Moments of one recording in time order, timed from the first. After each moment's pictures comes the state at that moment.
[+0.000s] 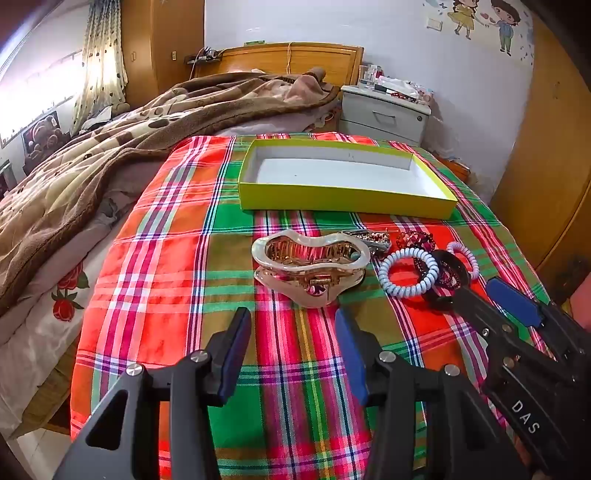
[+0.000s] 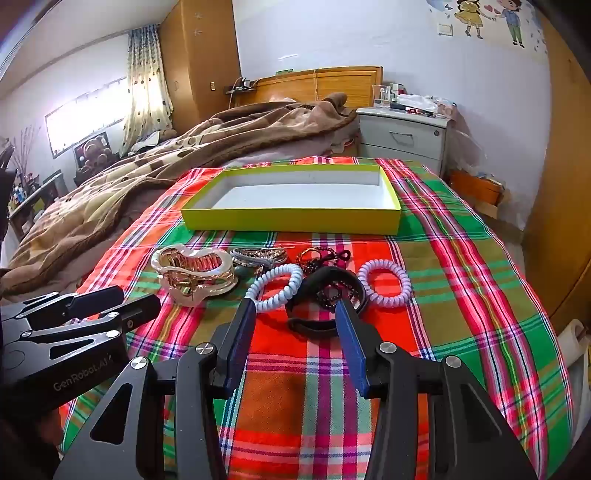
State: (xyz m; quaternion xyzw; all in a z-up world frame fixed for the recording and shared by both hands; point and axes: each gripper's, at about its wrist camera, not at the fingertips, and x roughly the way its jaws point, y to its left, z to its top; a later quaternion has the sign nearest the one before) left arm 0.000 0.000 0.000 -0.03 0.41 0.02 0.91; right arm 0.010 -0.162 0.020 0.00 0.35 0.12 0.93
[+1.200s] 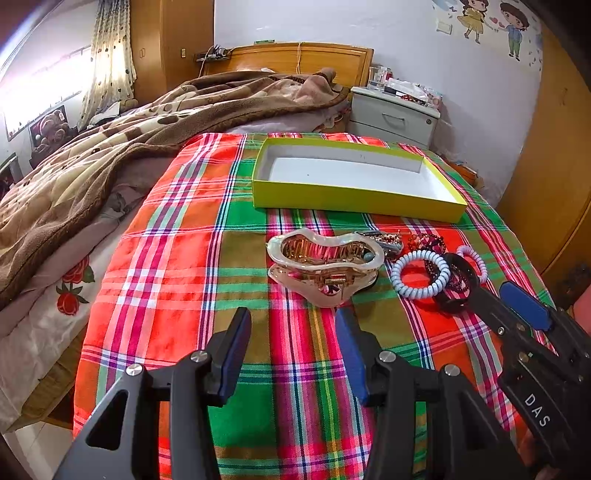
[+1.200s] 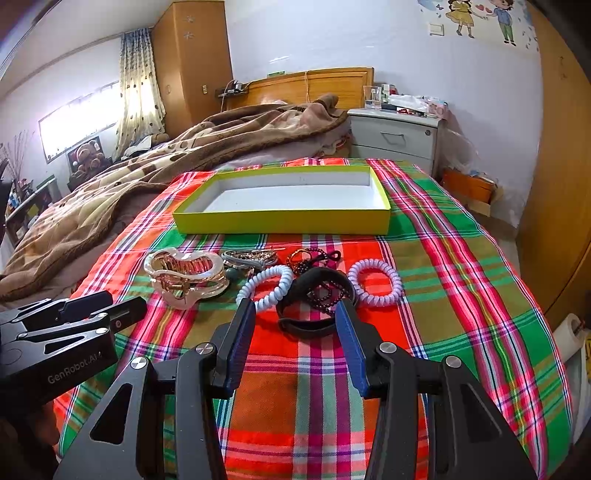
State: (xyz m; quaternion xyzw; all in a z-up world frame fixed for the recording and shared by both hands) left arm 0.000 0.008 -0.002 -0.04 0.41 0.03 0.91; right arm 0.009 -0.166 0.020 0.00 0.35 0.11 0.93
